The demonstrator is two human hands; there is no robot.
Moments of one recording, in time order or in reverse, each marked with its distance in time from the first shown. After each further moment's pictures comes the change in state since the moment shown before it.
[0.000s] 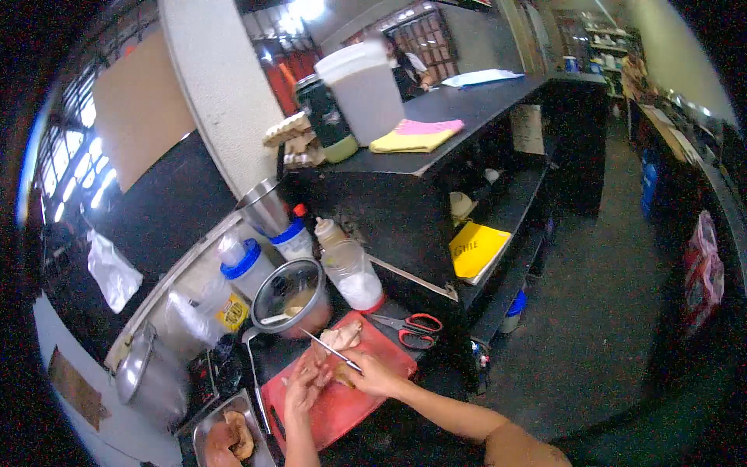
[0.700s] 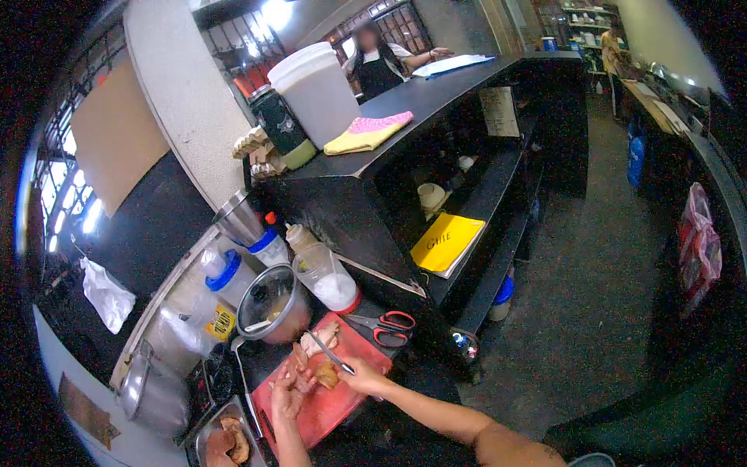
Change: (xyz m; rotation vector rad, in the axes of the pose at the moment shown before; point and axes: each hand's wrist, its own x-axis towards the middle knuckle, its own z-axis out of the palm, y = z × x) left_hand -0.016 -0.002 0.022 -0.013 0.049 0.005; right_hand -0.024 0.060 0.009 0.246 -0.011 0.302
